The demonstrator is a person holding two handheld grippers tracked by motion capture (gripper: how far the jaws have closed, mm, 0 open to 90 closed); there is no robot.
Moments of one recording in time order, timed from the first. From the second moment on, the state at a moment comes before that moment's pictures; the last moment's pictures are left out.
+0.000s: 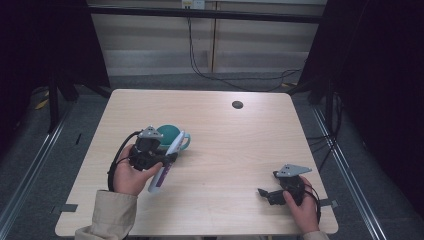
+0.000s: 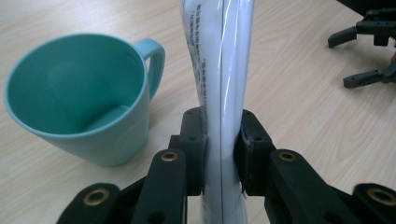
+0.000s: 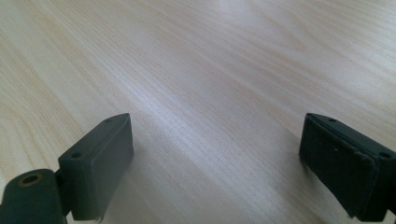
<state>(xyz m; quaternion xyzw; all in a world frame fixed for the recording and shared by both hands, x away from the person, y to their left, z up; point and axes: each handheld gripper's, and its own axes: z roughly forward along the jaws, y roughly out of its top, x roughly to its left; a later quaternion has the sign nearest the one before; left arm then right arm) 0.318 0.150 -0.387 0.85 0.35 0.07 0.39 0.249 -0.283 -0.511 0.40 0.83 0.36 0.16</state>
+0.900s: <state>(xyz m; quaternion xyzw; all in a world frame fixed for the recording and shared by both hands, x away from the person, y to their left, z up) 0.331 0.156 -0.359 0.81 0.37 0.11 0.45 0.249 -0.283 -0.511 0.40 0.83 0.36 0.16</state>
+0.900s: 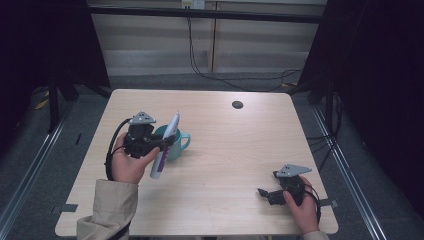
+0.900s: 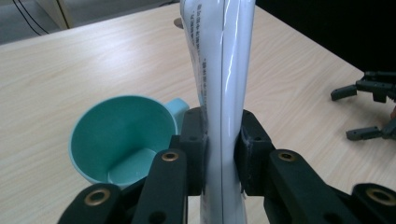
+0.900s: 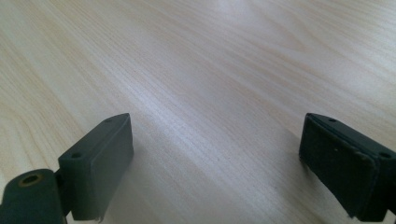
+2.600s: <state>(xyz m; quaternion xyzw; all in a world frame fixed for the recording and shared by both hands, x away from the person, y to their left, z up) 0.368 0.154 -0.343 0.75 0.41 0.16 0.50 0.249 -0.283 -0.511 0.40 0.83 0.36 0.16</state>
